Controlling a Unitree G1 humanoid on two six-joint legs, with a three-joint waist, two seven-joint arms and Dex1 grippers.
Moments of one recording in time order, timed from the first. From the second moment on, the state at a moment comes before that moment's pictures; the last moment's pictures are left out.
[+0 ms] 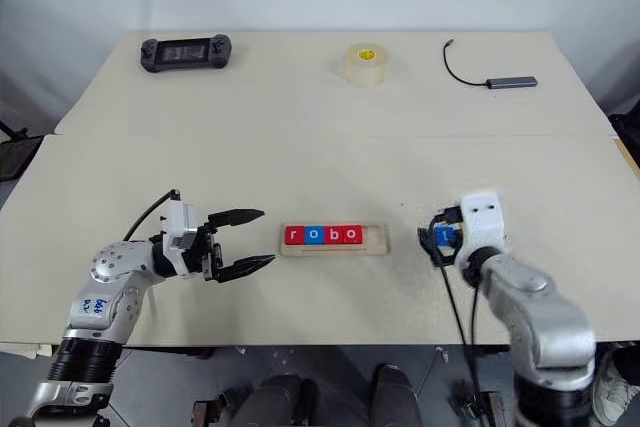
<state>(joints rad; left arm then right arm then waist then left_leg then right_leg) -0.26 0.53 0.06 0.05 -0.44 0.05 -1.11 -0.22 -0.56 -0.23 -0.46 0.31 1.05 0.30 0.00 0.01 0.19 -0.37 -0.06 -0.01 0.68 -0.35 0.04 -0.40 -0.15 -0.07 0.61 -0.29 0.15</state>
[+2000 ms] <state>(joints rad) -0.18 0.53 0.06 -0.03 -0.45 0.02 -1.07 -0.77 -0.67 0.33 0.26 0.08 0.35 1.40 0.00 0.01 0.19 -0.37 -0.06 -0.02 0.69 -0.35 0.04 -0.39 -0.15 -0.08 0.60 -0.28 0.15</state>
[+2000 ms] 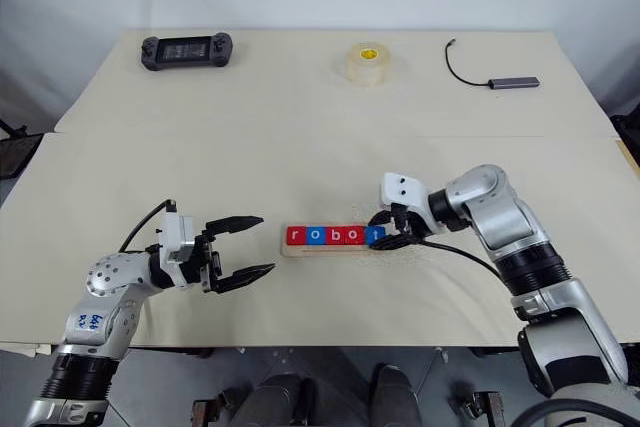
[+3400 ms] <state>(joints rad) -0.19 0.53 0.06 -0.03 -0.45 0.02 -1.07 -0.66 -0.74 0.23 0.13 0.13 0.45 1.27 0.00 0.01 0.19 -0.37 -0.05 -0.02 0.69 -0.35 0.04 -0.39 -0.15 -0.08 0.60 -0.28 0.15</state>
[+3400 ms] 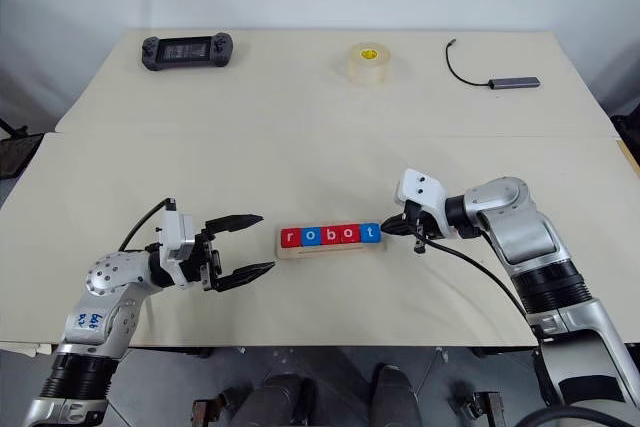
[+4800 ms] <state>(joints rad) -0.21 0.56 0.06 -0.03 -0.45 0.04 -1.08 -0.54 -0.76 0.18 -0.07 0.25 0.58 1.23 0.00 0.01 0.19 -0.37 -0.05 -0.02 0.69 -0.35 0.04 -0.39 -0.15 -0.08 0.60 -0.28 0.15</state>
